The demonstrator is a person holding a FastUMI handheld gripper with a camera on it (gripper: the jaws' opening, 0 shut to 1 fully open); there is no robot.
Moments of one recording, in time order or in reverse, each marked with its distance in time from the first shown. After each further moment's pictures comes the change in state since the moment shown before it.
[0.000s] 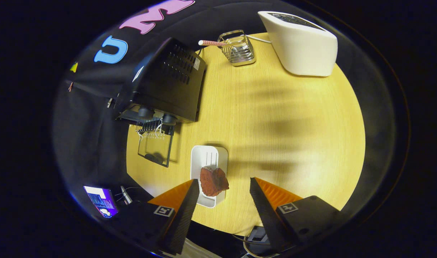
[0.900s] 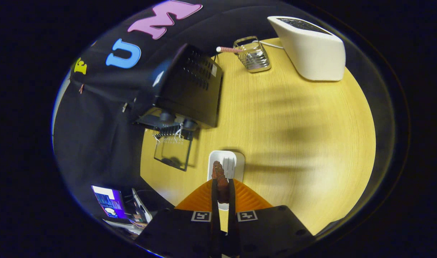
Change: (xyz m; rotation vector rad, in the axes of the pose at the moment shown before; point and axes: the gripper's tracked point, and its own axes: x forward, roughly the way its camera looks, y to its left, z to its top) arm -0.031 0.045 0.009 0.044 -0.166 0.106
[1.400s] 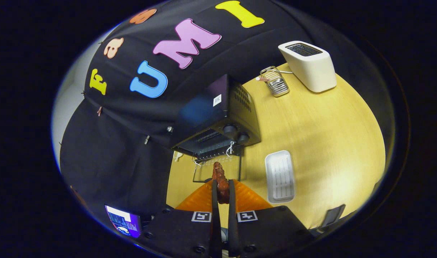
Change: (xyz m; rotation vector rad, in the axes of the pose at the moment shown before) arm -0.020 0.138 -0.037 0.066 -0.325 0.081
